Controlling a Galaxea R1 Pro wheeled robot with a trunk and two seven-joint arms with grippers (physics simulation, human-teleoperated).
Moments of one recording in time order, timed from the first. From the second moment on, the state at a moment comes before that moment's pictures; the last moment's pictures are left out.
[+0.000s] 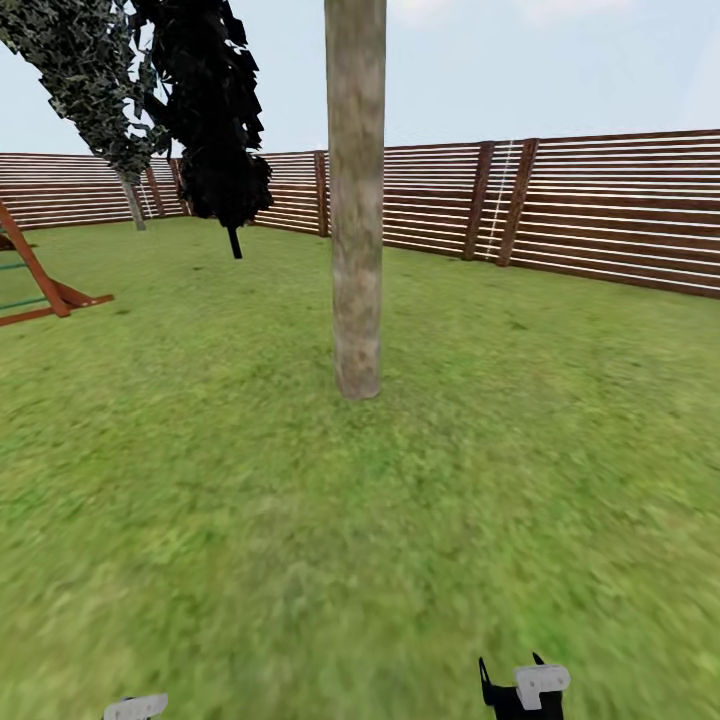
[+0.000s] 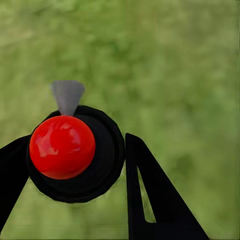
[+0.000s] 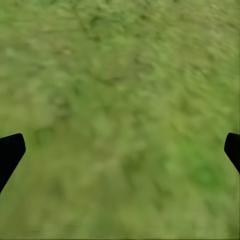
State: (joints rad) left arm -0.36 0.22 -0.73 -0.06 0.89 -0.55 -0.01; right arm -0.36 -0.03 -0.16 -0.11 0.34 -0.75 -0.17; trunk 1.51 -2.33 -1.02
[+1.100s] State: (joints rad) left arm -0.36 0.22 -0.72 -0.06 0.89 -0.55 -0.01; right arm -0.36 -0.03 -0.16 -0.11 0.34 -0.75 -0.17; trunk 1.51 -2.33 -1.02
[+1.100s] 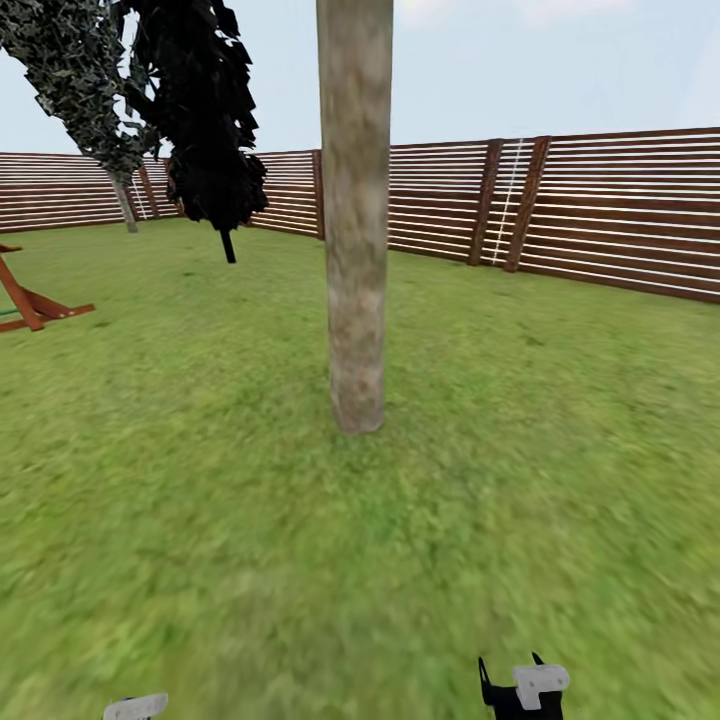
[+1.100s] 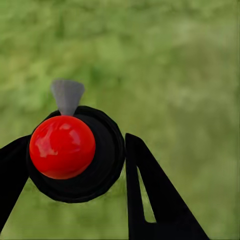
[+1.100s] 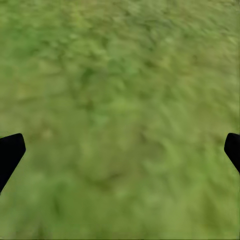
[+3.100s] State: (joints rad) left arm -0.66 0.22 -0.75 -0.08 0.26 -0.37 -0.45; right arm -0.37 -0.04 -0.14 -0.41 0.71 -0.58 0.13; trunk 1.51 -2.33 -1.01
